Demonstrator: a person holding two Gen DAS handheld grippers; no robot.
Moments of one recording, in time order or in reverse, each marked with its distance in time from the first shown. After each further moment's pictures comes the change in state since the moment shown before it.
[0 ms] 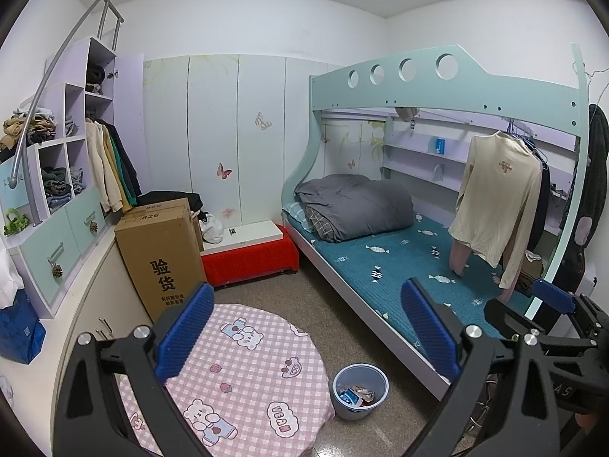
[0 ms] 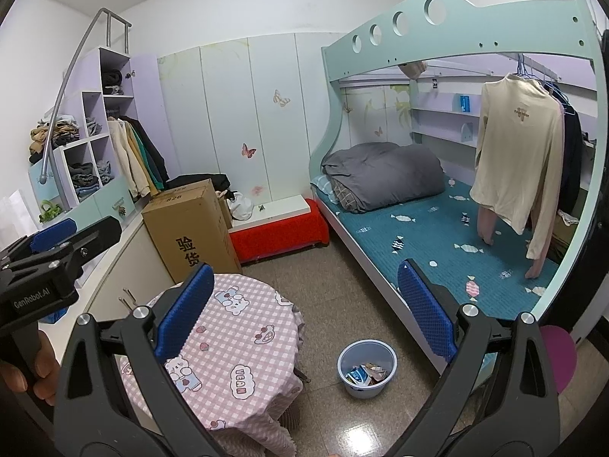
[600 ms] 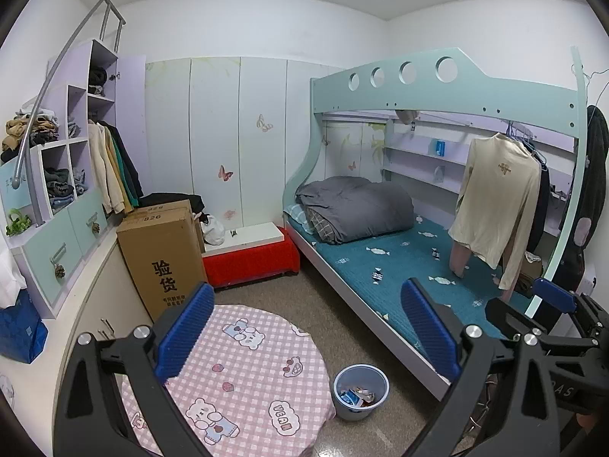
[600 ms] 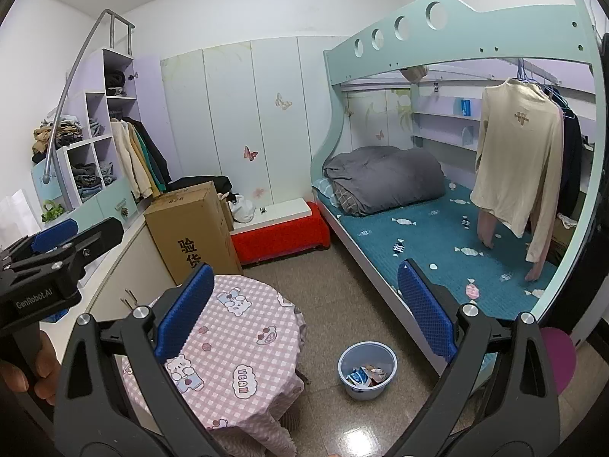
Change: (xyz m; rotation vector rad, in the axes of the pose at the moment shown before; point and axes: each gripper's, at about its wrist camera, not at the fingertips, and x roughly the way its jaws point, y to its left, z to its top) left arm -0.009 0.002 0.003 -0.003 -0.007 0.004; right arm -0.011 0.005 0.002 -0.002 -0.009 0.002
